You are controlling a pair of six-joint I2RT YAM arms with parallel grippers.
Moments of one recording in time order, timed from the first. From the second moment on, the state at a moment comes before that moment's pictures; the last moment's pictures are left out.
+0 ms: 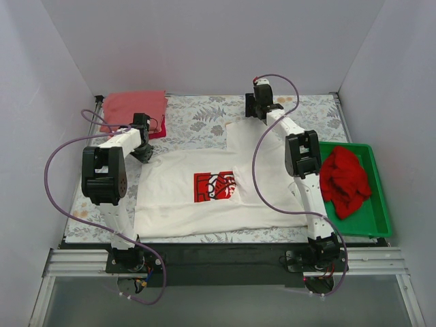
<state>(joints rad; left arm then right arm) -0.04 1.94 1.32 -0.65 -0.36 -1.01 0.31 2.63 2.26 -0.25 0.15 0.15</state>
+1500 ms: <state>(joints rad) -0.04 1.94 1.34 -0.65 -0.36 -1.01 0.35 2.53 2.17 -0.40 0.11 0.26</state>
